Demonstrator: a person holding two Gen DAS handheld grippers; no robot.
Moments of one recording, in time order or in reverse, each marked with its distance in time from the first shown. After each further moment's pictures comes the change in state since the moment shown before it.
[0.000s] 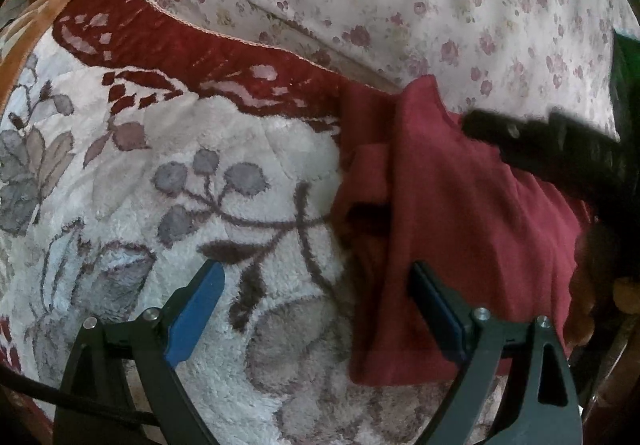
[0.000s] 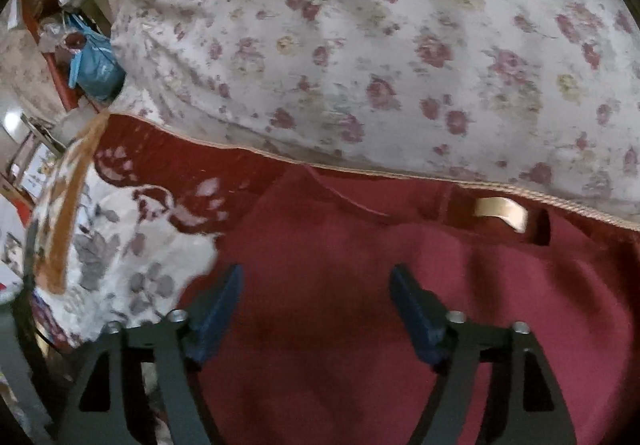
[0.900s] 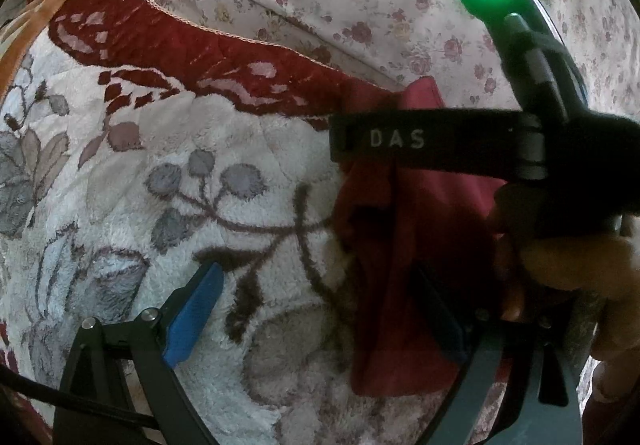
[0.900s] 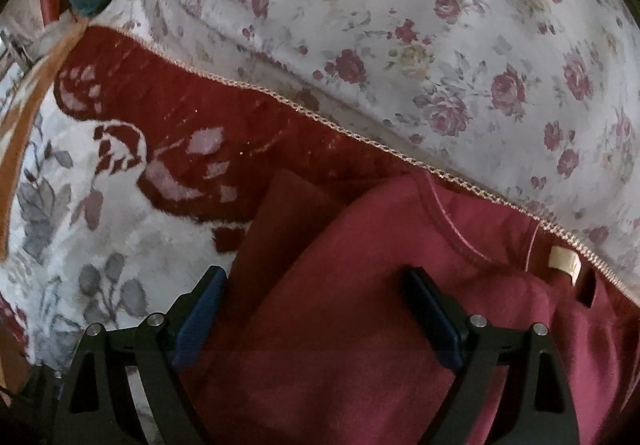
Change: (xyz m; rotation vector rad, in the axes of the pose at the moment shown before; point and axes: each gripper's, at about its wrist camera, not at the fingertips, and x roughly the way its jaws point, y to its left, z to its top) left arm 0.009 0.001 0.002 -0.003 0.008 -0.001; right arm 0.091 0.068 0.015 -0.211 0.185 -0.175
